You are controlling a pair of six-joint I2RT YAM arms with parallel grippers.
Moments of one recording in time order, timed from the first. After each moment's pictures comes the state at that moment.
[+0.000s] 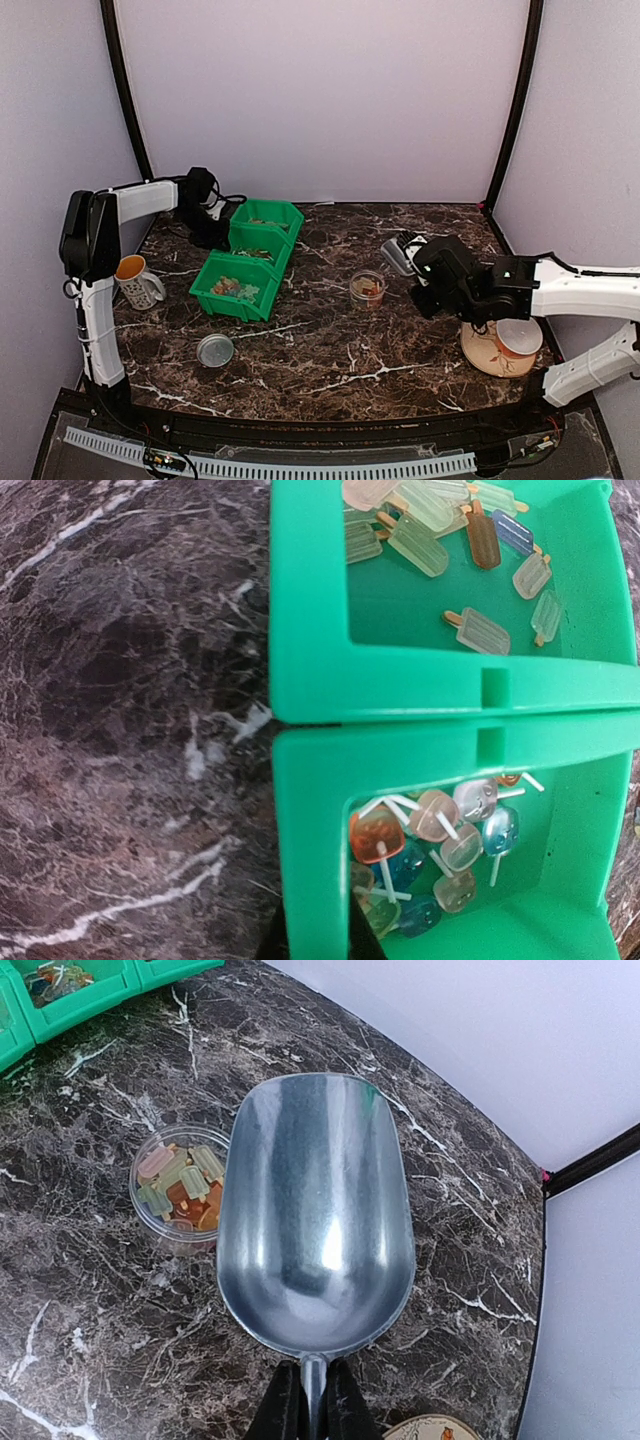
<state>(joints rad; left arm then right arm) -0.23 2.06 1.65 -0.78 0.21 -0.12 1.03 1.22 0.86 -0.48 0.68 0.10</state>
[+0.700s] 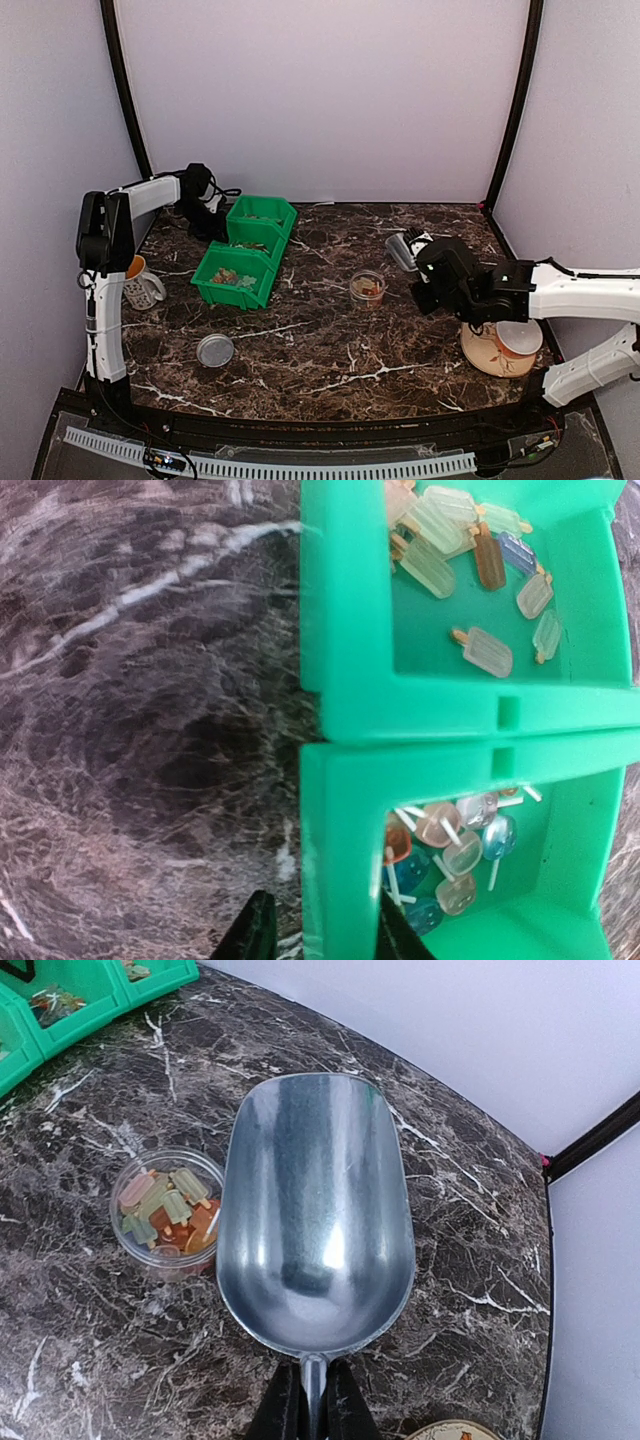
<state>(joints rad) -0.15 2.26 1.92 -0.86 0.20 -0.09 1.00 1.21 0.81 -0.38 0.68 0.15</state>
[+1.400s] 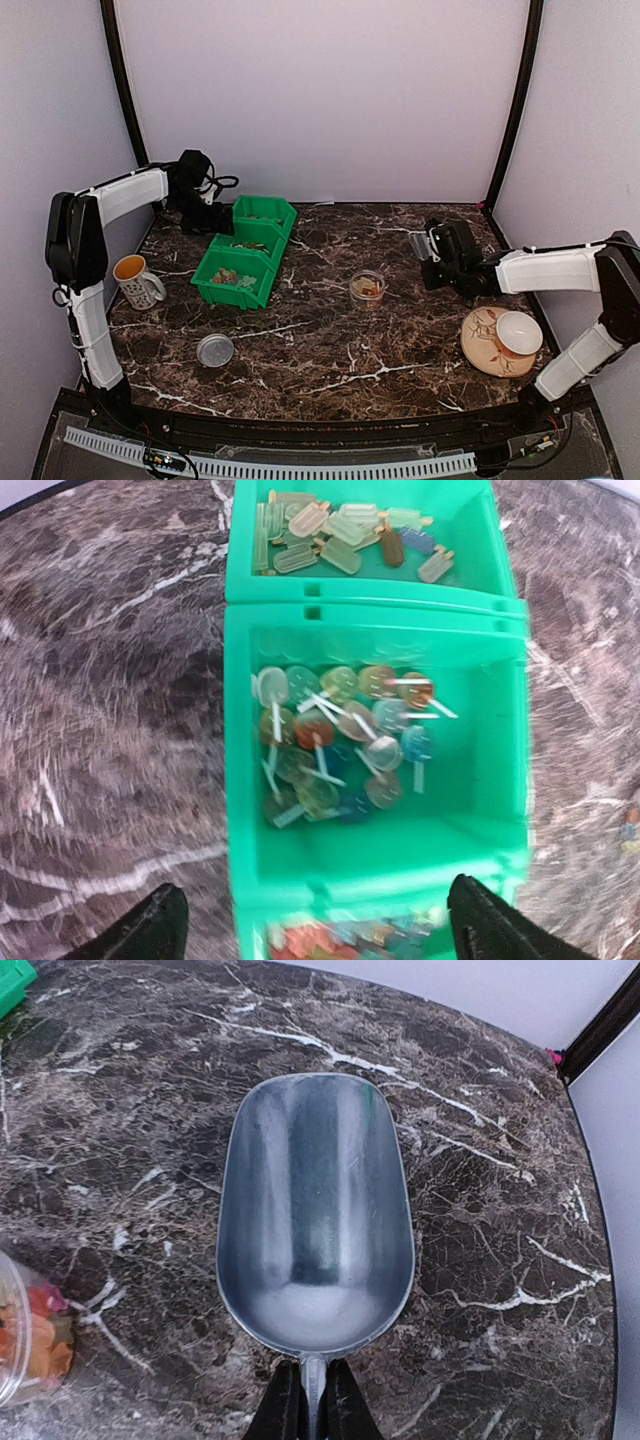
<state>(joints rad) -0.23 1.98 1.71 -0.84 0.08 -0.15 0.58 1.47 0.76 -0.03 0.43 0.15</state>
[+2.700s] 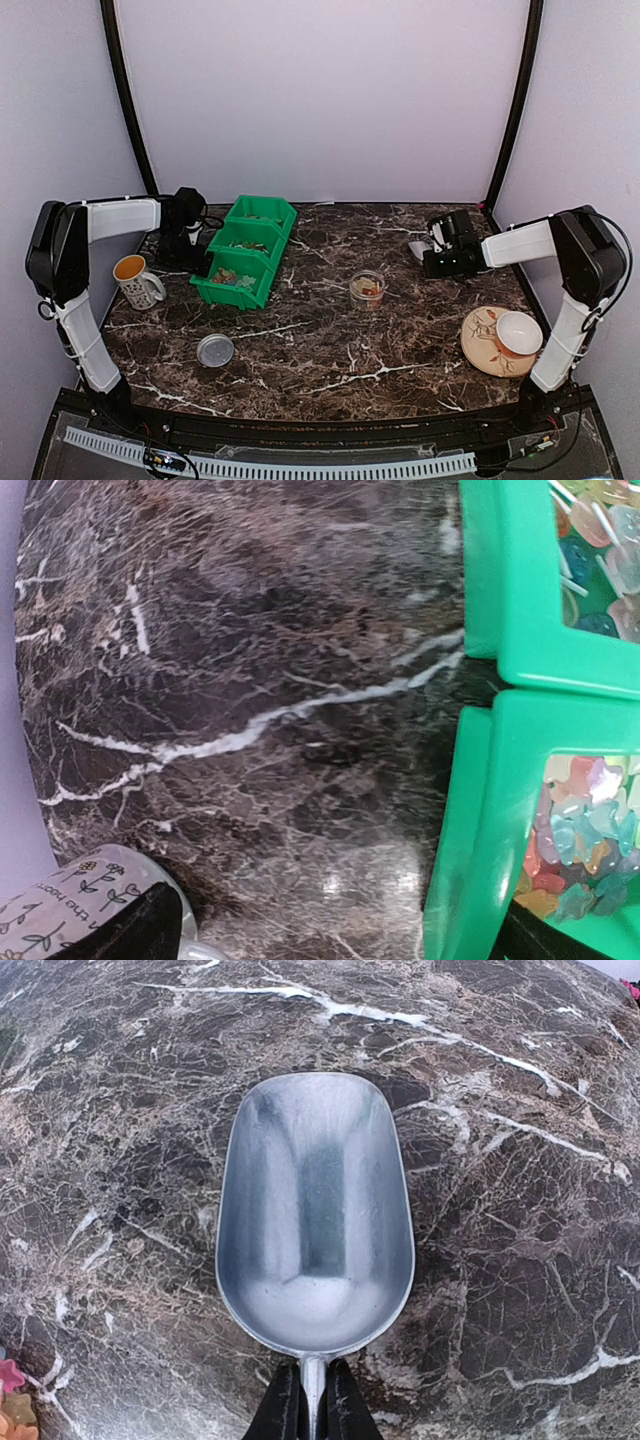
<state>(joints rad) -0.25 1.81 1.30 -0.78 -0.26 -0.12 0.35 1.77 0.94 -0.02 0.11 0.16</state>
